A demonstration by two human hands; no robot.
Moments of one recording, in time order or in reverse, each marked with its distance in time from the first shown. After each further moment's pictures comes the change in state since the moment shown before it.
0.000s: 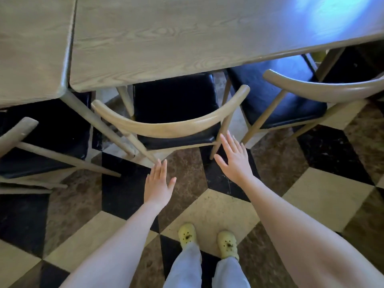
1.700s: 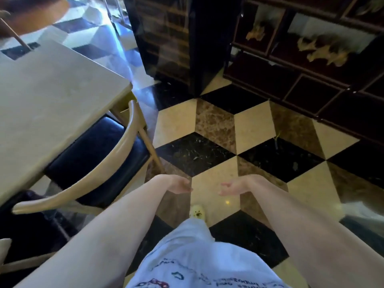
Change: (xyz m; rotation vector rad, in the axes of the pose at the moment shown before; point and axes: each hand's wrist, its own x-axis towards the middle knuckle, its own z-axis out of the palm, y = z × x) left_hand 0.017 0.709 0.090 0.697 -0.763 0.681; right_hand -0.197 0.489 -0.339 0.165 -0.648 0.903
